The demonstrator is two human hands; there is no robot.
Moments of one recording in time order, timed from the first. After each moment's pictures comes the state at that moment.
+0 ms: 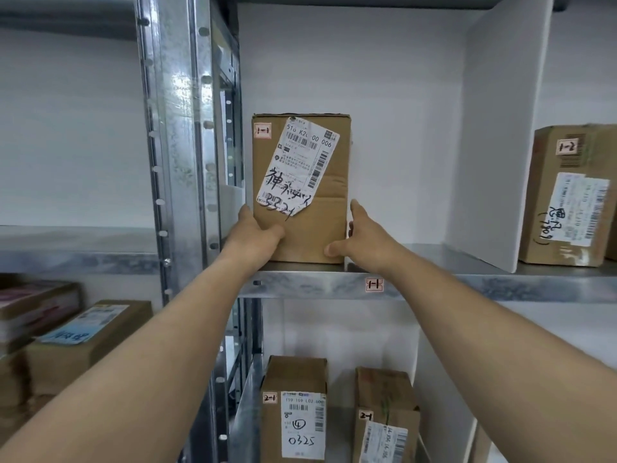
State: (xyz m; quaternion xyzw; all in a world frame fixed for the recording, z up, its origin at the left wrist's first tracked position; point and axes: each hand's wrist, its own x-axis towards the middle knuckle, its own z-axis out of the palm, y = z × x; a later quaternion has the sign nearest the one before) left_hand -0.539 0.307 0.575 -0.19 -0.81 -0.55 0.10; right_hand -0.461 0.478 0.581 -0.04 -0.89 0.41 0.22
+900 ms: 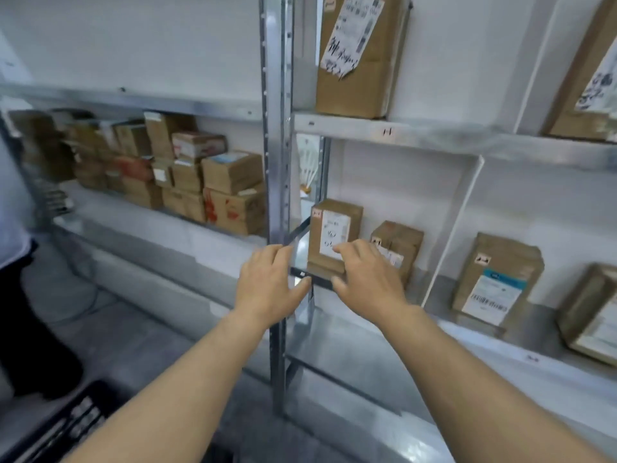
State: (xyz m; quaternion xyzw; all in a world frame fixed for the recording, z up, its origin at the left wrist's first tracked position) left_hand -0.219 0.279 0.346 -0.07 -0.96 -0.17 0.21; right_hand -0.215 0.446 0.376 0.14 -0.97 0.11 0.15
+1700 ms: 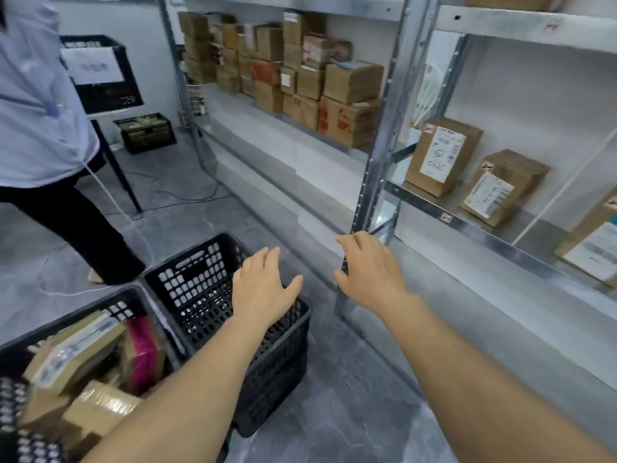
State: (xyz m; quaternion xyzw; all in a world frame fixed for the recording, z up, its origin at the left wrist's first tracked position) left_hand 0.006 0.201 0.222 0.22 -0.96 -0.17 0.11; right_hand -0.065 0.364 0.286 0.31 -0.95 0.07 0.03
